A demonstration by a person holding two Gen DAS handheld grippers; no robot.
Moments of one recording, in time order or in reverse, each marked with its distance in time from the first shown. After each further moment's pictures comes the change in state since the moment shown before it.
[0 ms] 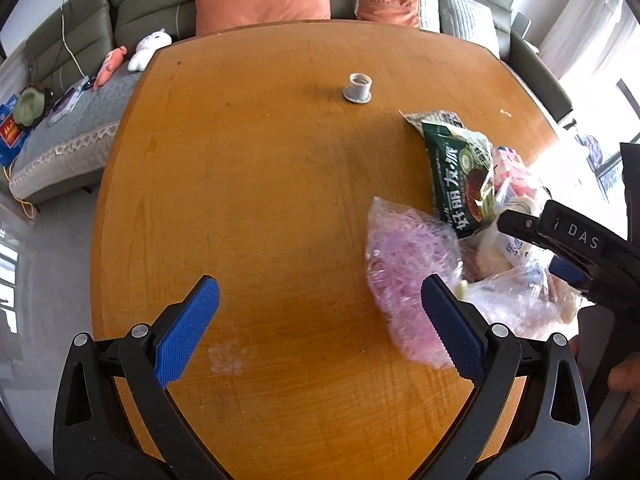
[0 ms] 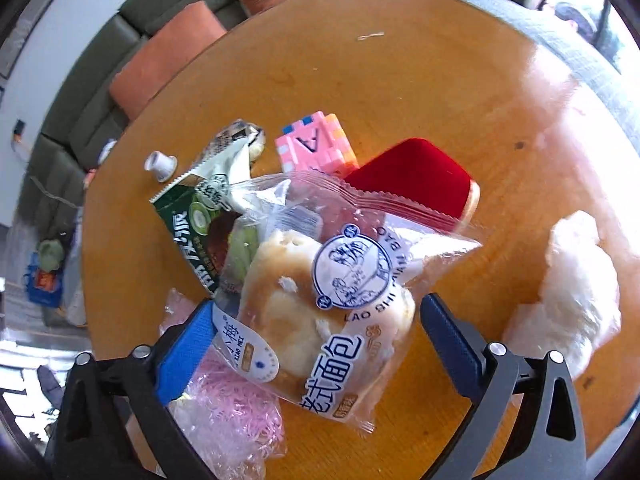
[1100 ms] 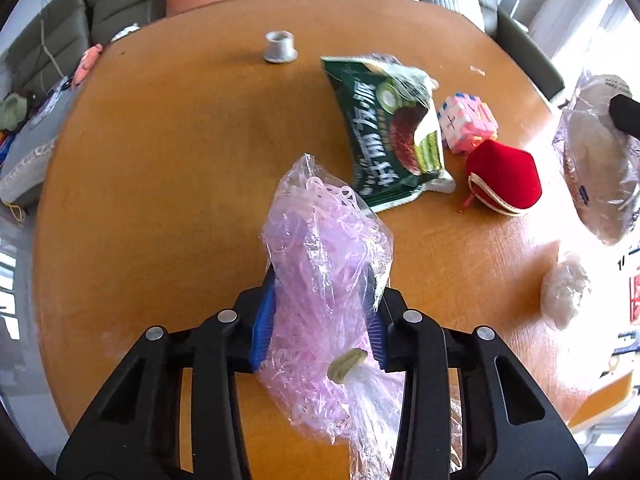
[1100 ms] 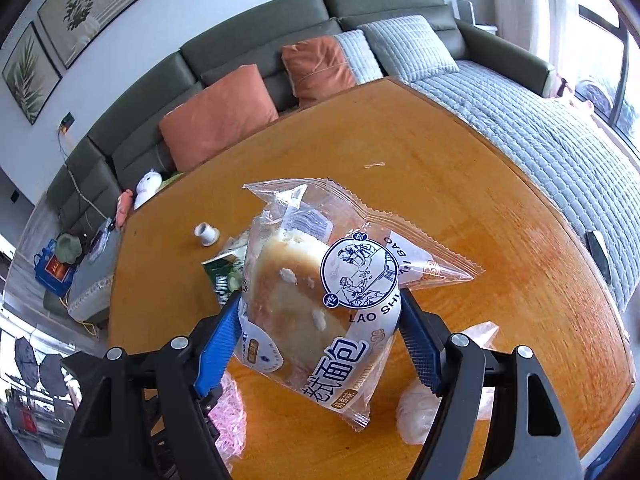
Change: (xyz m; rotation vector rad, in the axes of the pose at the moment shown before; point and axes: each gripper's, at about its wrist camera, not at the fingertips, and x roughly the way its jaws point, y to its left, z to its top) left arm 0.036 -0.067 -0.018 0.026 0.031 -0.019; right arm -0.109 -0.010 0.016 -0.161 -0.255 0.036
